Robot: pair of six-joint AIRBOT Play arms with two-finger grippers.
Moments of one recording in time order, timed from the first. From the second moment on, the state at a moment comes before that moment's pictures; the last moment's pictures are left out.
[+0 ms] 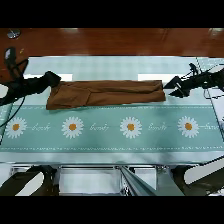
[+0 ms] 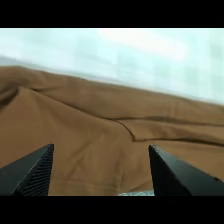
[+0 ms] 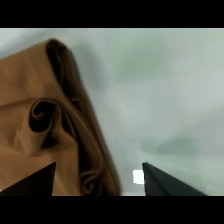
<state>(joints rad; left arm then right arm) 0.04 -1.01 0.83 0.92 -0.65 -1.35 -0.31 -1.83 1.43 -0.89 1.25 1.38</state>
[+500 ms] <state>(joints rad) -0.18 -1.09 0.79 0.84 -0.65 -1.33 -0.21 -1.85 1.51 -0.79 1.30 1.39</state>
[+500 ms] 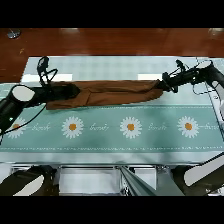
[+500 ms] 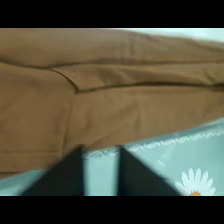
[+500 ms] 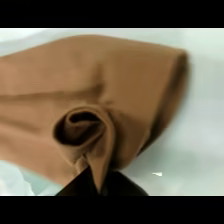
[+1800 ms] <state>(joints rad) -0.89 -1.93 1.55 0.68 -0.87 -1.38 -0.20 -0.65 0.92 -1.05 1.33 1.60</state>
